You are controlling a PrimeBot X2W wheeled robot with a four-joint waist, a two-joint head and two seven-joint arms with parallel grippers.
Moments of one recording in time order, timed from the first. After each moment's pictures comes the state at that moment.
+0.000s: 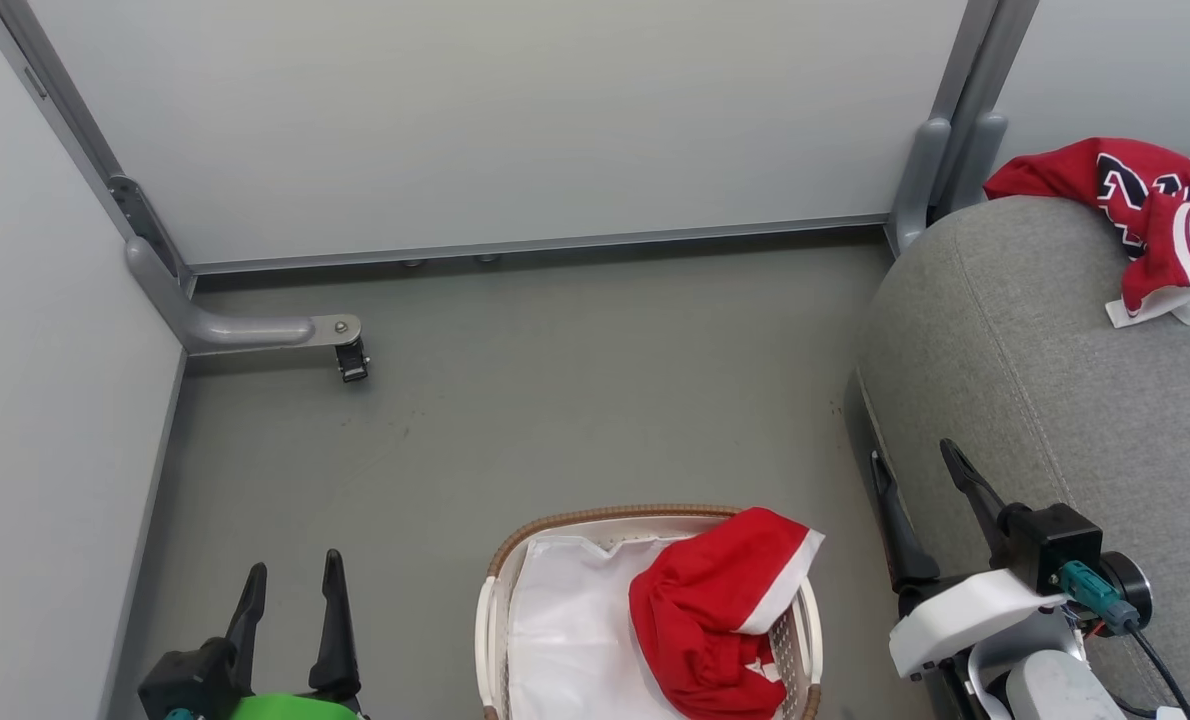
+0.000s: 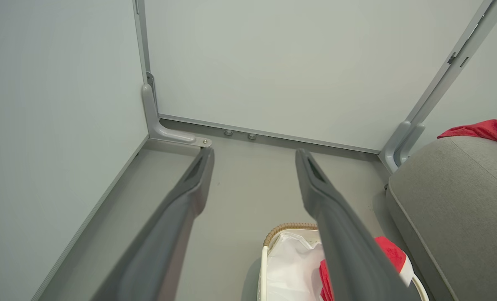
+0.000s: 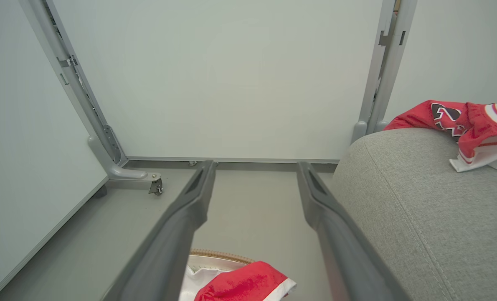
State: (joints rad) left arm 0.06 0.05 -0.06 0.27 -0.31 -0.09 -0.26; right arm -0.11 -0.05 0.08 0.28 0.17 0.13 -0.26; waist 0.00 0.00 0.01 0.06
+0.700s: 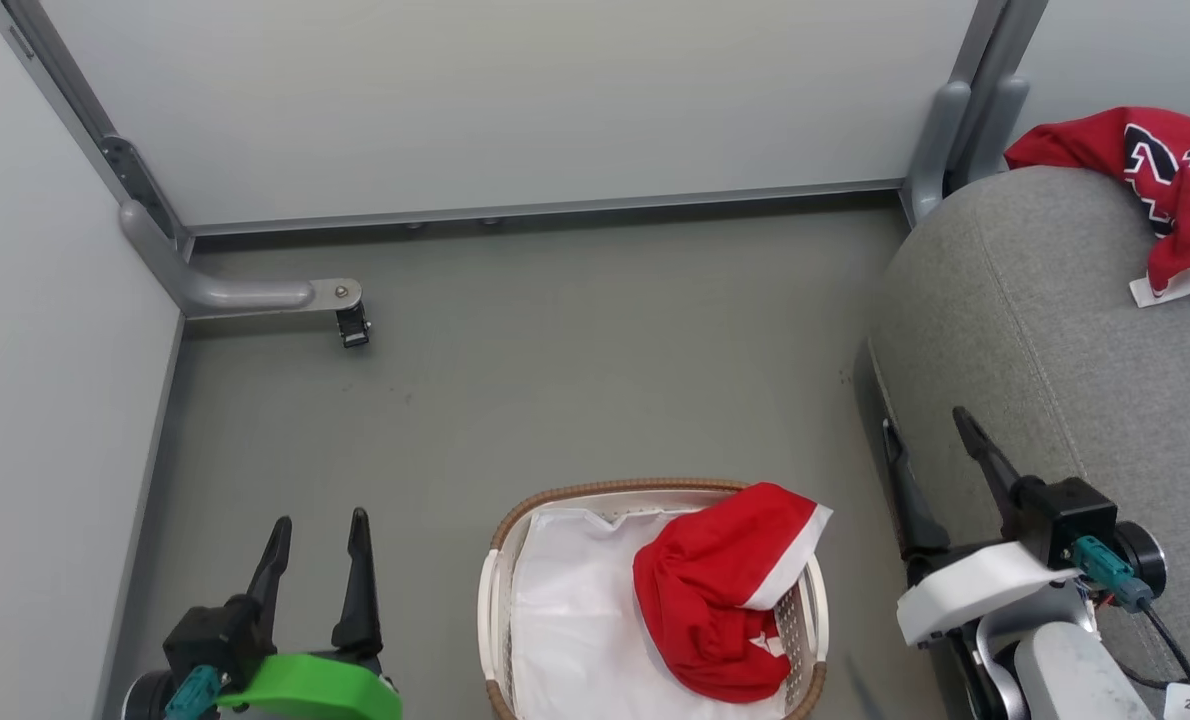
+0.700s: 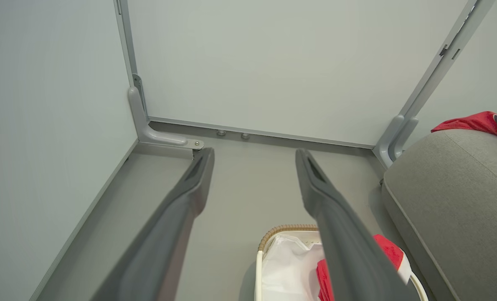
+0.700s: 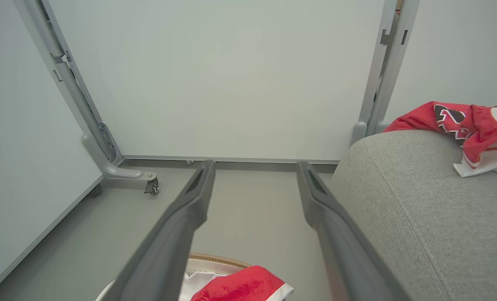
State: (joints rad) left arm 0.01 0.05 -0.09 0.27 -0.29 -0.10 -0.26; right arm -0.14 -0.05 0.06 0.26 0.15 0.13 -0.26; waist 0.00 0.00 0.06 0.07
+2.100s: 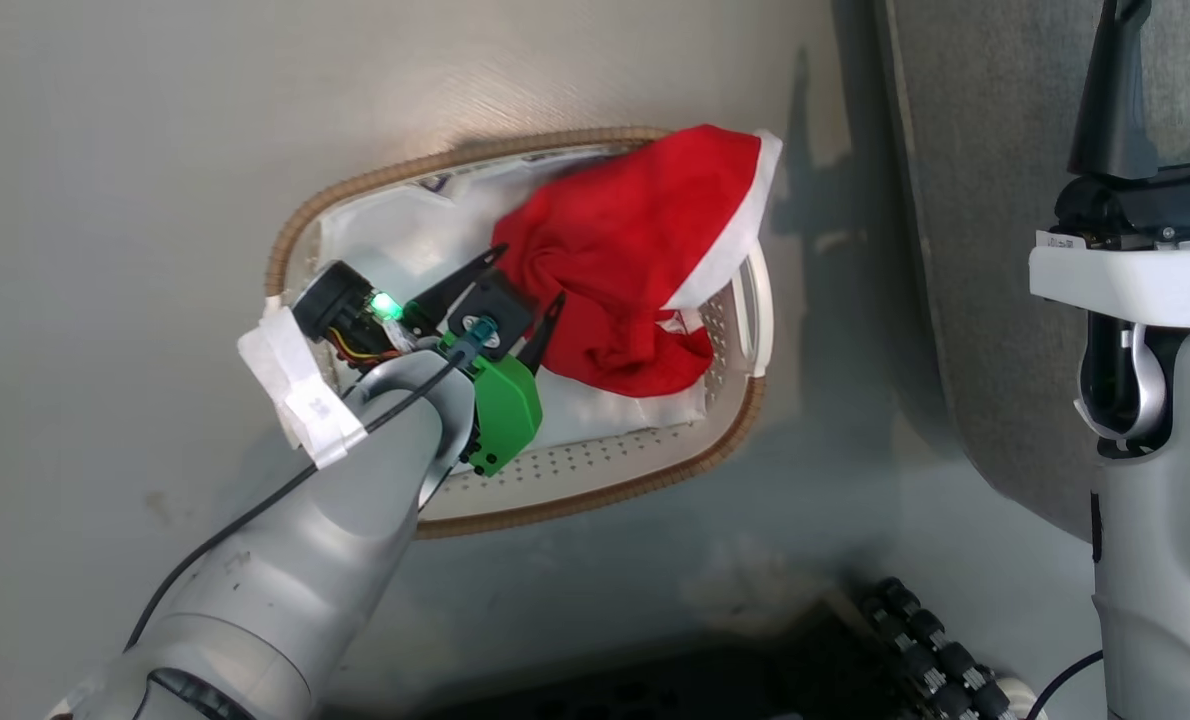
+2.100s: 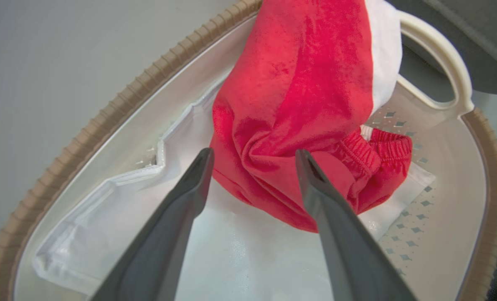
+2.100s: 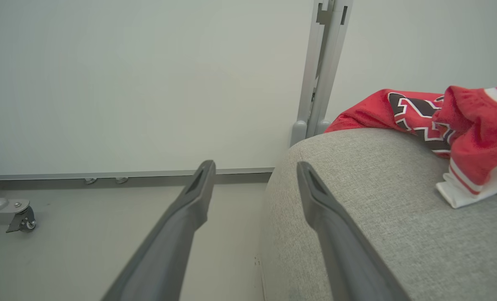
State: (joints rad) left arm -0.91 0.05 -0.88 1.05 -0.26 -0.13 -0.24; right arm -0.57 -0.05 -0.09 -0.10 0.14 0.13 -0.26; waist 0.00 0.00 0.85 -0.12
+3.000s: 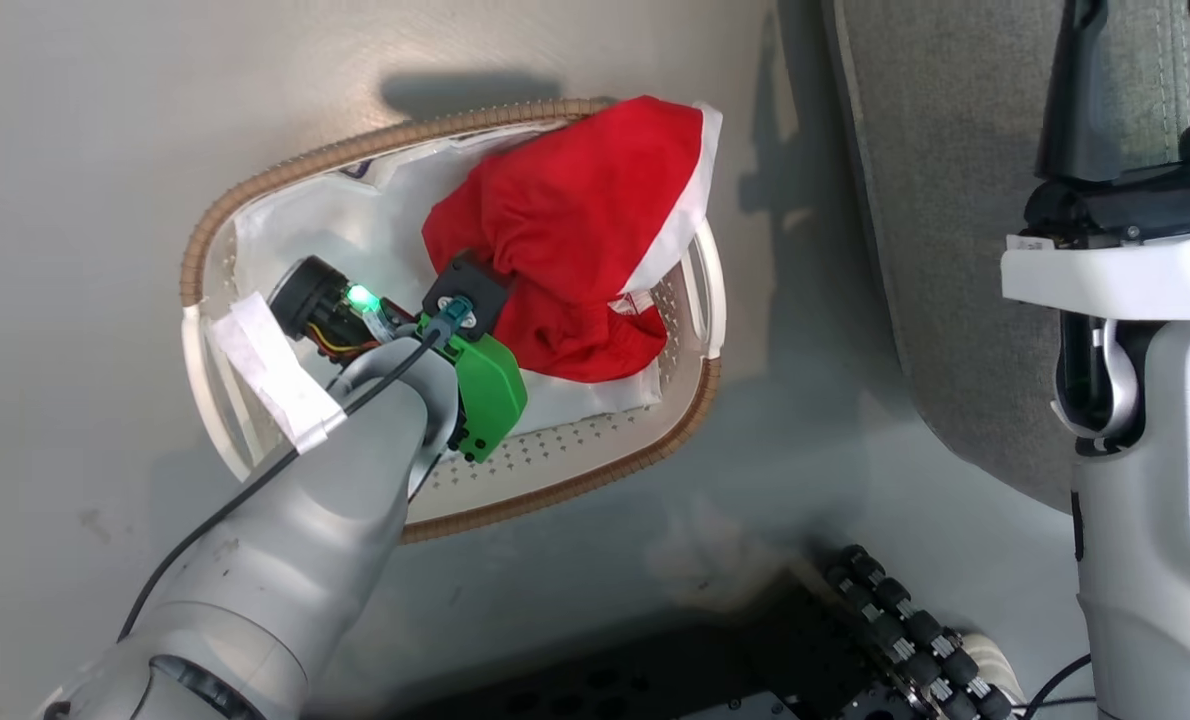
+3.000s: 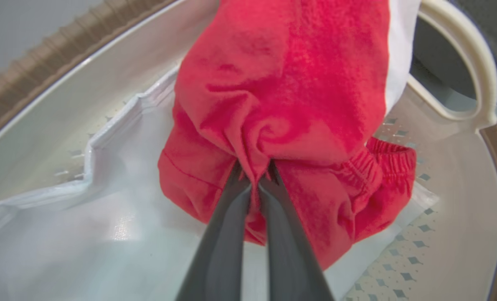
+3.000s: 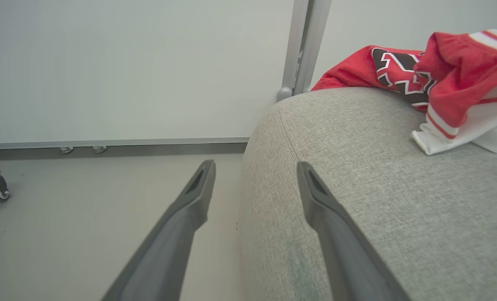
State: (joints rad) left arm -0.95 0.05 -0.91 1.12 -0.36 -0.12 -0.26; right arm -0.58 -0.05 -0.06 -0.05 0.15 0.13 -0.26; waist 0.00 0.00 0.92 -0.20
